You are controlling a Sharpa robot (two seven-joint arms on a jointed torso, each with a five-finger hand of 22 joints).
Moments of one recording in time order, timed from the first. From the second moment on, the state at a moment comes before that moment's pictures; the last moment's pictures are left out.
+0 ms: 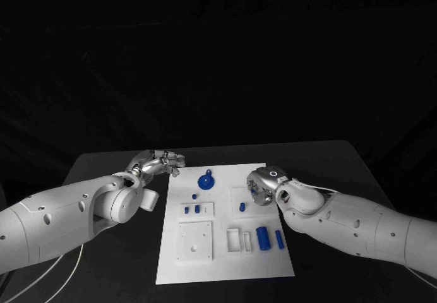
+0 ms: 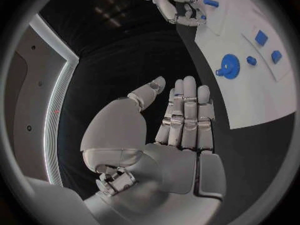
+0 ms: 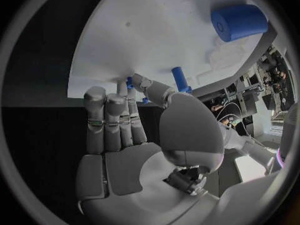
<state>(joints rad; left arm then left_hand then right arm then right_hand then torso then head) 1.24 -0.76 -0.12 1.29 -0.14 -0.29 0.29 1.09 -0.10 0.59 -0.24 0.06 0.92 0.15 0.25 0.54 1.26 0.09 0.08 0.23 1.02 0.01 0.84 0.36 0.04 0.78 -0.09 0.75 1.20 1.11 -0.60 -0.08 1.18 -1.84 -0.42 -0.24 1.16 -0.22 0.87 -0.24 0.05 1.06 0.10 0.37 0.48 1.27 0.03 0.20 0.35 1.30 -0.08 1.09 0.95 0.15 1.28 -0.06 0.91 1.31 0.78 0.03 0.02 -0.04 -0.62</state>
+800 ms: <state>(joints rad) 1.24 -0.76 -0.12 1.27 -0.14 -0.29 0.29 1.09 -0.10 0.59 -0.24 0.06 0.92 0.15 0.25 0.54 1.26 0.09 0.08 0.23 1.03 0.02 0.84 0.36 0.04 0.78 -0.09 0.75 1.20 1.10 -0.65 -0.04 1.25 -1.80 -0.46 -0.23 1.16 -0.22 0.88 -0.23 0.05 1.07 0.10 0.37 0.48 1.28 0.03 0.20 0.36 1.31 -0.08 1.09 0.95 0.15 1.29 -0.06 0.91 1.31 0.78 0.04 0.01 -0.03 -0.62</state>
